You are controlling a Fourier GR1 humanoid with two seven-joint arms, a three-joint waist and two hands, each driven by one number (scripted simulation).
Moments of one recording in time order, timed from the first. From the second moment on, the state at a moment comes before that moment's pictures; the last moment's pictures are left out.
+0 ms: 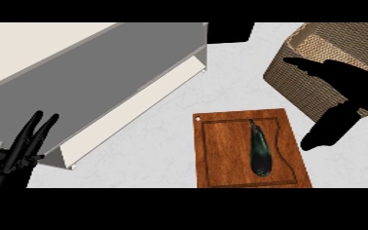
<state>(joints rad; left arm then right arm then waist) 0.34 0.47 -0.12 -2.09 0.12 0.09 -0.01 -0.50 -0.73 0.26 -1.72 -0.15 0.46 0.91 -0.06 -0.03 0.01</state>
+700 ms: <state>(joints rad) 0.27 0.44 -0.14 -2.05 0.12 0.09 0.00 -0.32 -0.79 0.19 -1.84 -0.18 0.42 0.90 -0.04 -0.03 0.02</state>
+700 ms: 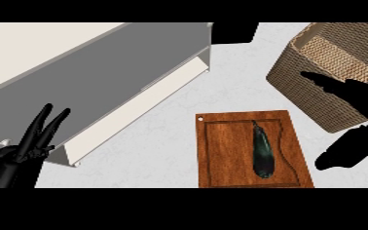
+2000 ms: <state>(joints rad) 0.16 0.43 -0.12 -1.98 0.10 0.06 -0.02 -0.12 -0.56 0.32 -1.74 0.20 0.18 0.63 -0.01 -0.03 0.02</state>
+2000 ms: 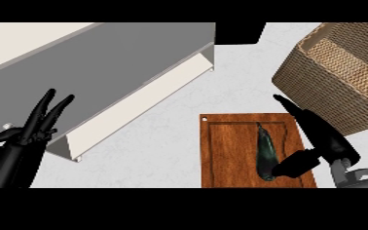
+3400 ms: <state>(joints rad) -0.02 0.42 -0.04 -1.84 0.08 0.03 -0.01 -0.11 -0.46 0.42 -1.56 0.38 0.18 0.63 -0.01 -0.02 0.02</state>
